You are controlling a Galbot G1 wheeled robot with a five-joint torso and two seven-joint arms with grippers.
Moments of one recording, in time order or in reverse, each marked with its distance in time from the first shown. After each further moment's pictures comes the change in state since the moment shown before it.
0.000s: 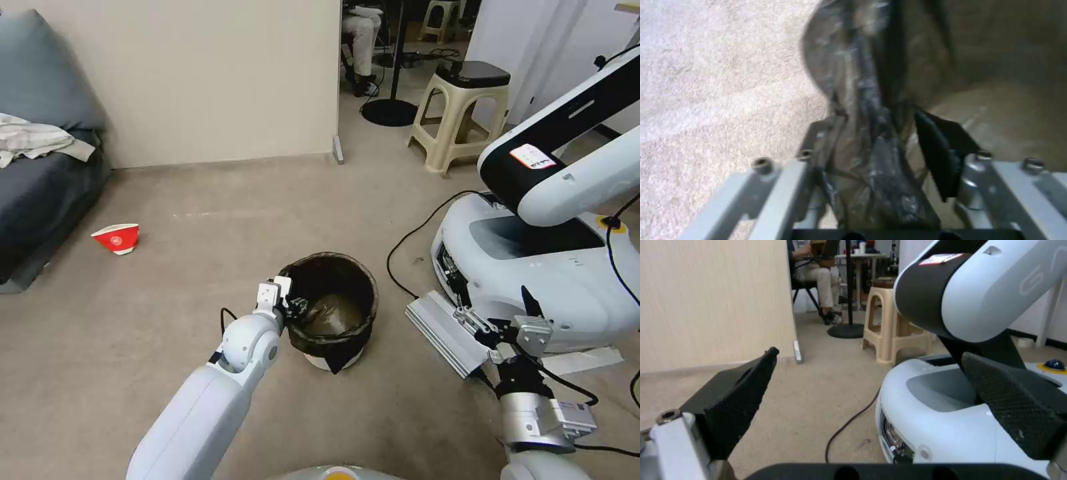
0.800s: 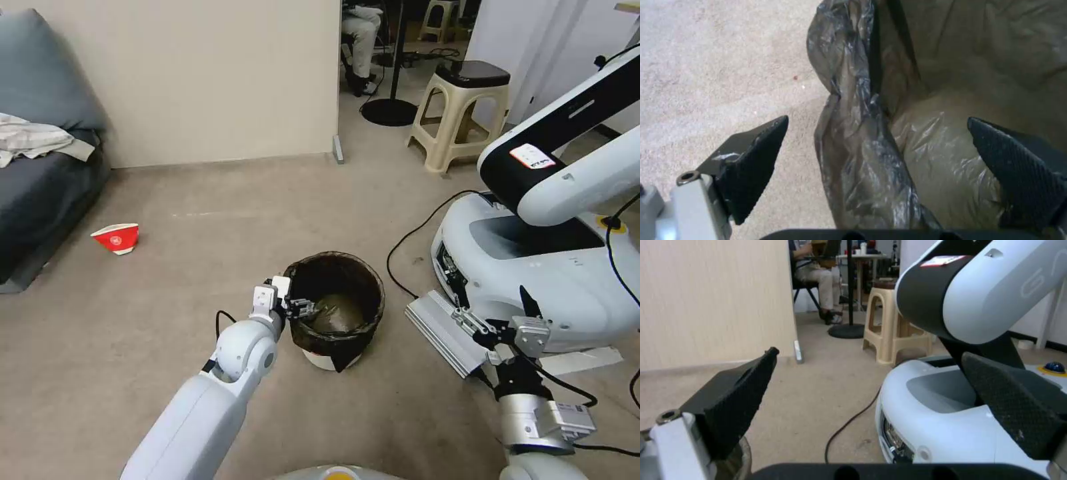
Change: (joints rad) left arm 0.020 0.003 0.001 -0.061 0.002 -0.025 0.019; right arm -0.002 0.000 -0.004 0.003 -0.009 0.001 -0.001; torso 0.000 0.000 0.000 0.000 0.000
